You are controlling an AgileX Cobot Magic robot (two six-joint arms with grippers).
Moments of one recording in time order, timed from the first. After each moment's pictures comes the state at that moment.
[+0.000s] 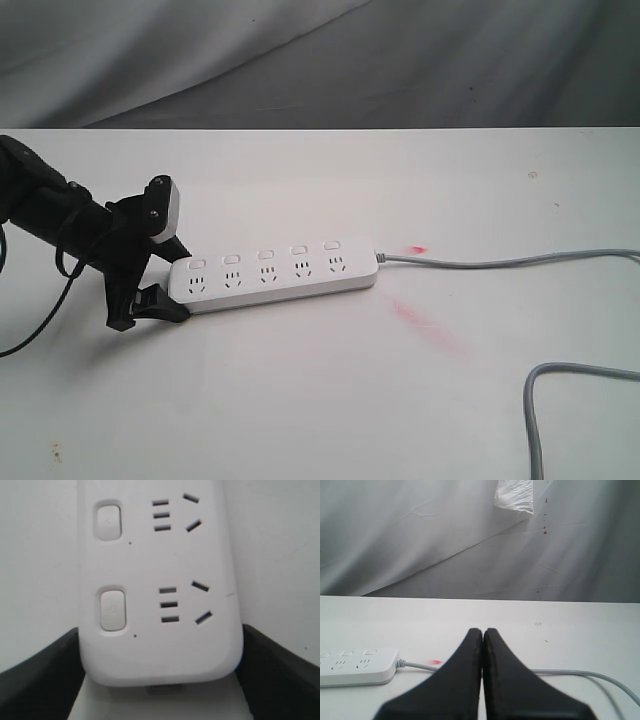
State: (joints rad) left arm 0.06 2.10 -1.17 -0.83 0.75 2.04; right arm -0.01 0.05 0.00 0.09 0.09 -0.05
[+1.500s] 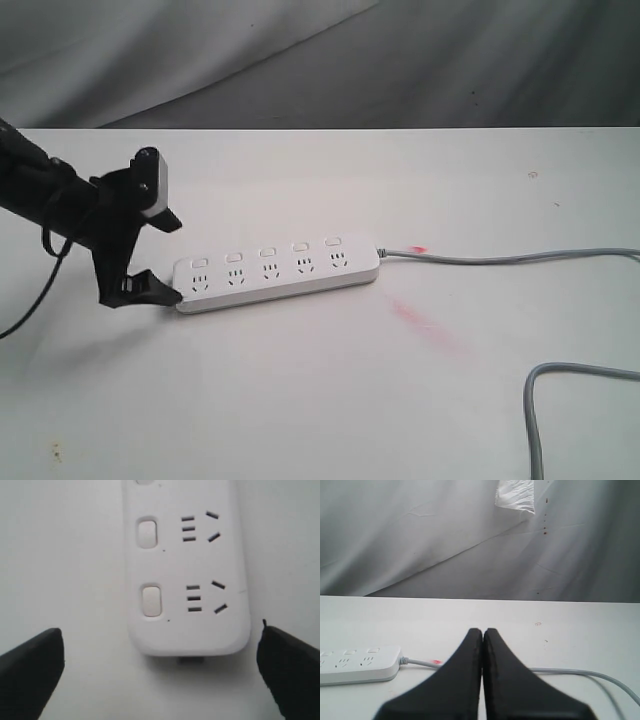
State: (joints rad) left arm 0.06 1.98 -1.16 -0.82 0.73 1.97; right arm -0.01 0.05 0.00 0.09 0.09 -0.05
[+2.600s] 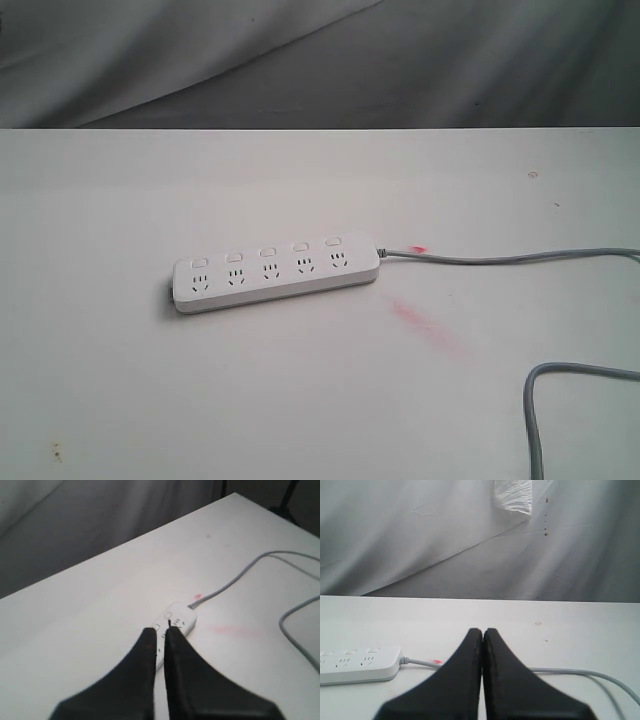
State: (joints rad) left arm 0.06 0.98 -1.16 -0.68 1.00 0.72; right arm -0.01 0.05 0.00 0.09 0.09 -0.05
